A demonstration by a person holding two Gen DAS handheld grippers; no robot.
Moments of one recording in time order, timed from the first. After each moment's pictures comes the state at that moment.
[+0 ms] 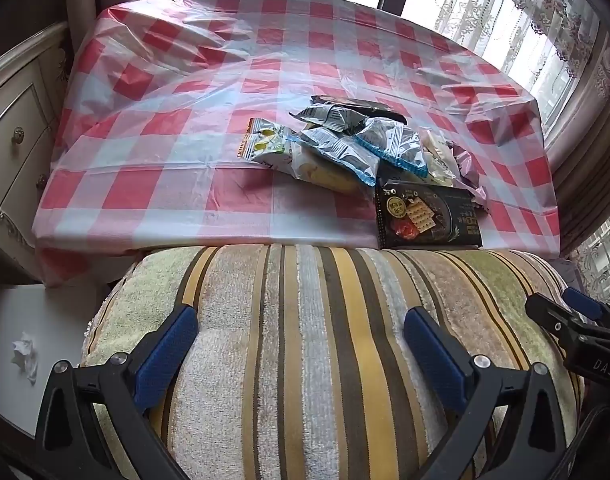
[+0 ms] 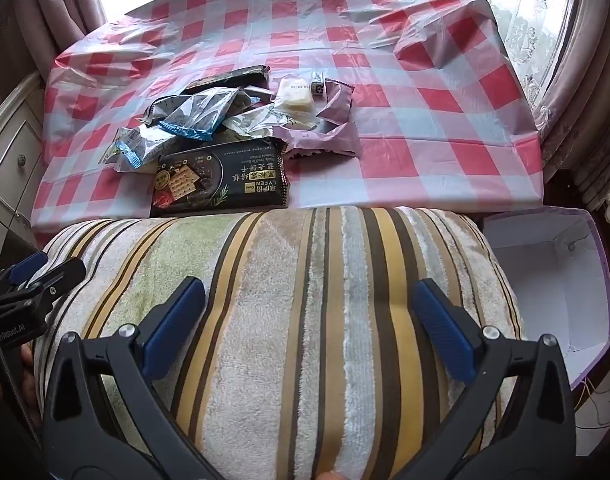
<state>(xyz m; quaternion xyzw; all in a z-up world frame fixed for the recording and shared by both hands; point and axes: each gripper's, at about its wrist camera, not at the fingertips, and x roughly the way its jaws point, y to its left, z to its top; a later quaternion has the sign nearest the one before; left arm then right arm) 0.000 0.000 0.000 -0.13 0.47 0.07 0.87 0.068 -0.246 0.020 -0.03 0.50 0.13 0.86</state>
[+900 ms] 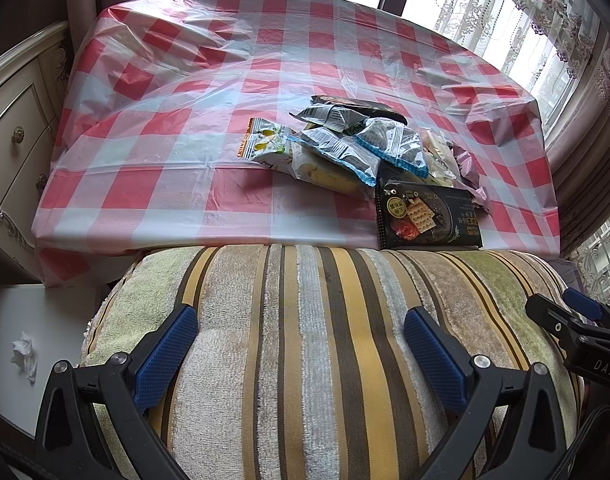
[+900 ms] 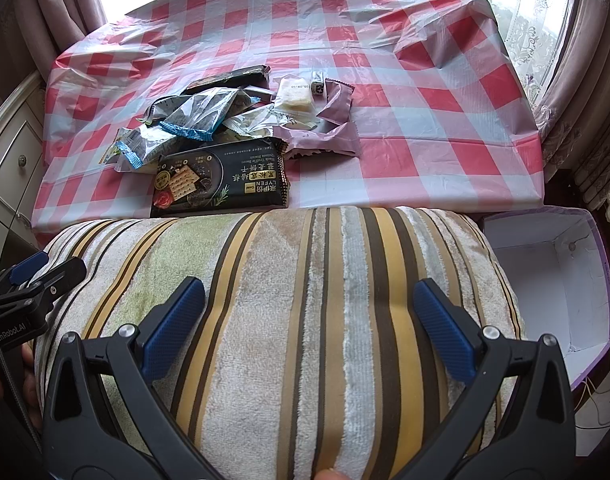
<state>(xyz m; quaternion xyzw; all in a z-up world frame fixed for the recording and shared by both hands) 0.001 0.000 -0.001 -0.13 0.47 0.07 0.87 0.069 -0.247 0.020 -0.03 0.50 0.14 0.86</state>
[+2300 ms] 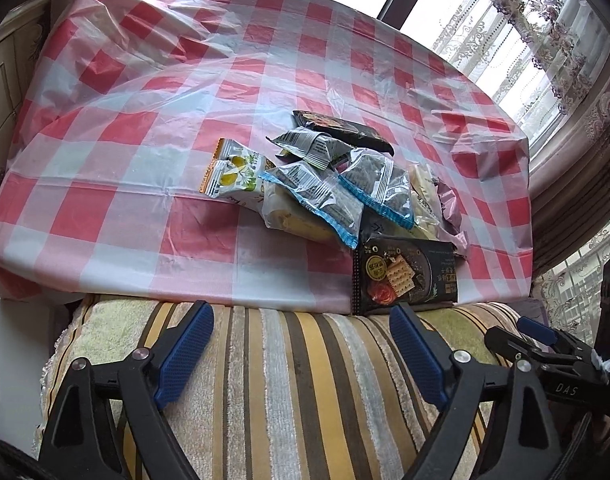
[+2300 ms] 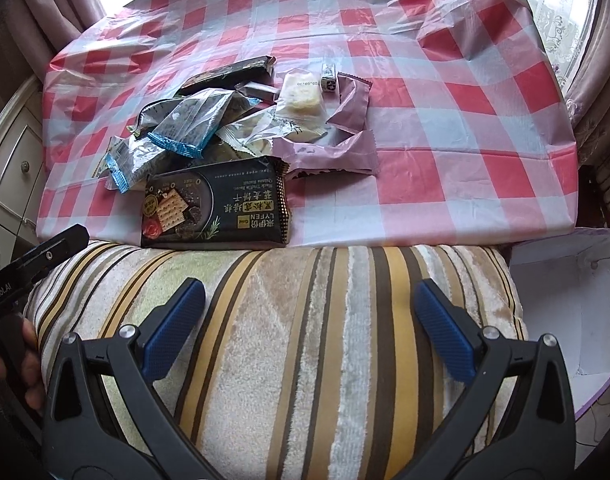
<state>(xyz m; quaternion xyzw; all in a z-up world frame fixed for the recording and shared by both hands) 0.050 0.019 -0.001 -0.21 0.45 0.02 0.87 0.125 -0.240 0.008 -0.02 0.53 0.18 0.83</state>
